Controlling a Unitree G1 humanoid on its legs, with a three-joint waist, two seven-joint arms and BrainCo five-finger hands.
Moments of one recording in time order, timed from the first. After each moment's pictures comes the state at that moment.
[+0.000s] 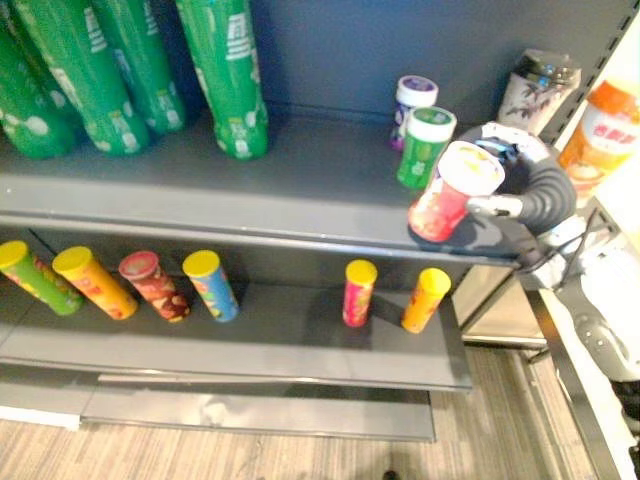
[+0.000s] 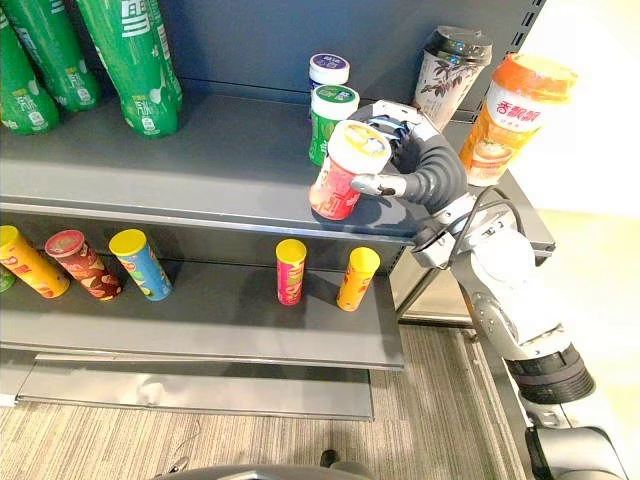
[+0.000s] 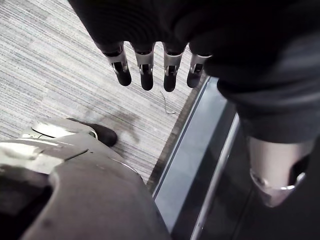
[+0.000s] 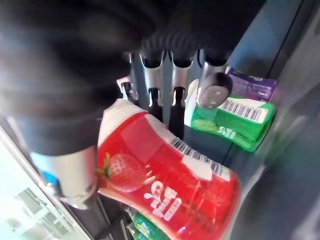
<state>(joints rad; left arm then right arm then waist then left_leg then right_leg) 0.21 0.12 0.28 1.14 -0.17 -0.08 0.00 -0.39 -0.73 0.10 -0.34 0.58 -0.11 0.15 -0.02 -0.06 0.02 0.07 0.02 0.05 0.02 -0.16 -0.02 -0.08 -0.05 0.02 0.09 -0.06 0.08</state>
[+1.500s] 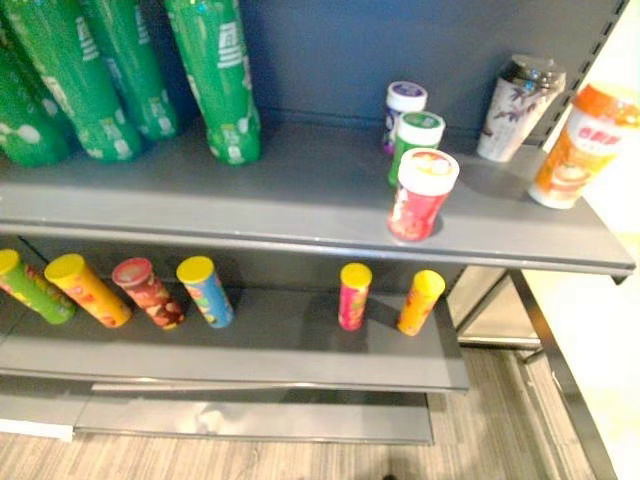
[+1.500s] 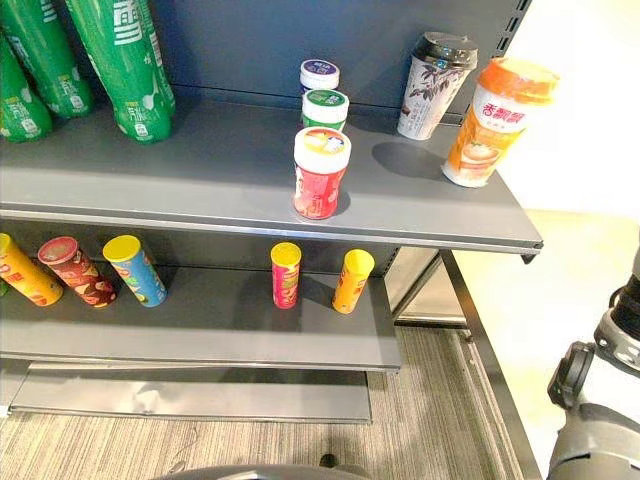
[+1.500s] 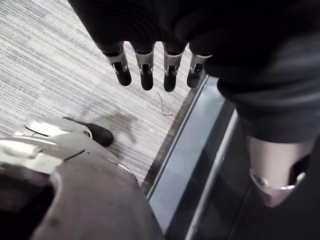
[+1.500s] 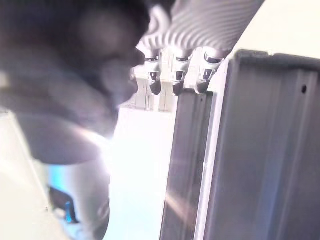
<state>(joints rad) 0.24 0.09 0.32 1.11 -0.18 -0.09 0.02 -0.69 -0.89 -0.53 -0.20 0.71 -0.36 -0.10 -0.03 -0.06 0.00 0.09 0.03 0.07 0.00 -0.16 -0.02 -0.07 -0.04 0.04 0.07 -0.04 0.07</state>
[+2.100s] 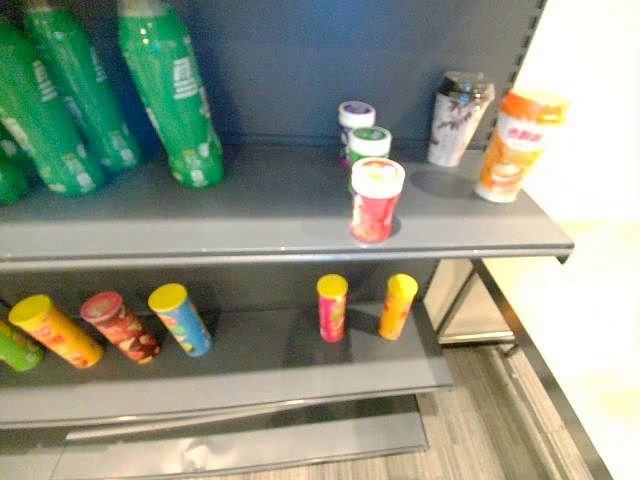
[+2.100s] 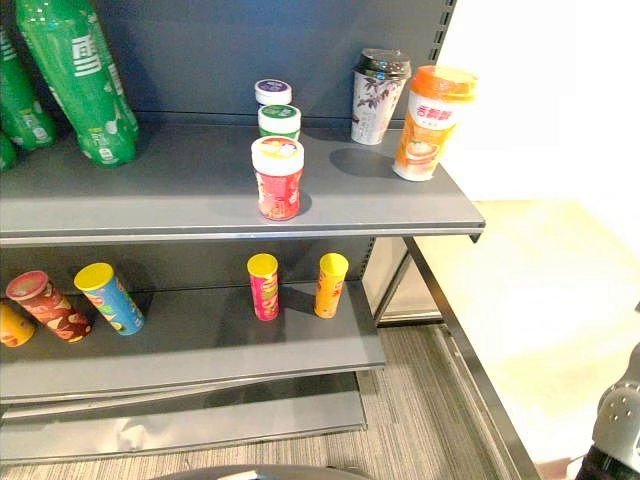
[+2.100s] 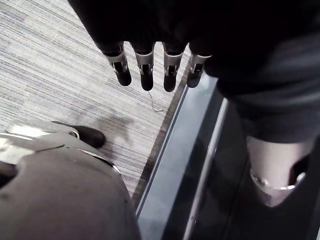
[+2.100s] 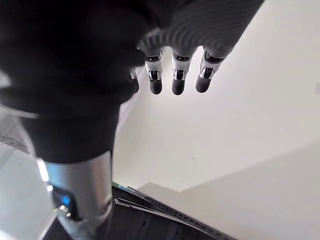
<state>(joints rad) 0.28 0.08 0.34 1.10 -0.17 -0.09 0.04 0.10 -0.46 -0.79 -0.37 0.68 -0.22 -0.01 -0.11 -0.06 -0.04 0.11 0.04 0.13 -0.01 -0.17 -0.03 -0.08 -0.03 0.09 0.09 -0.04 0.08</state>
